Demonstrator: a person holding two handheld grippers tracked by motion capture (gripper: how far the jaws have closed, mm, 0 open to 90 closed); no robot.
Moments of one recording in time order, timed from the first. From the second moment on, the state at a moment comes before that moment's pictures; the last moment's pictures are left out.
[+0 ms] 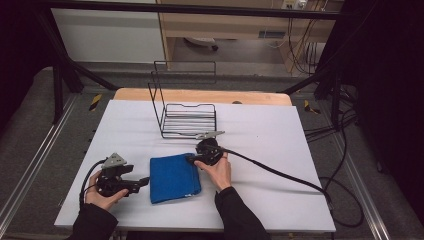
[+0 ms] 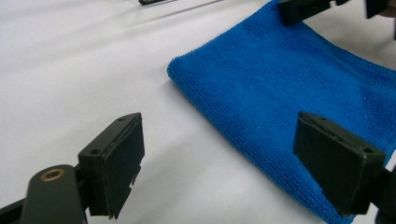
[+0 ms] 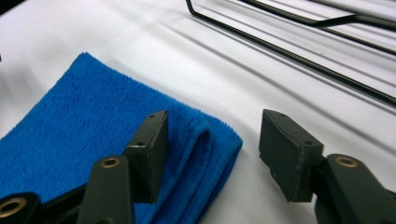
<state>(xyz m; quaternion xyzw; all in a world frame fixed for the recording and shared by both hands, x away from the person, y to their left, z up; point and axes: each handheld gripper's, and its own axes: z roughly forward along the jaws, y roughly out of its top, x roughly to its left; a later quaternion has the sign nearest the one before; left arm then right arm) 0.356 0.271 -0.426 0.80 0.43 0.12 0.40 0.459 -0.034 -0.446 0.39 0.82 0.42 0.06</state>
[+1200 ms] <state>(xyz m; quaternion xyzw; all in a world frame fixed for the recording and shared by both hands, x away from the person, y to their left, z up) 0.370 0.267 -0.418 0.80 0.42 0.12 0.40 0.436 -0.065 -0.427 0.40 0.79 0.45 0.09</state>
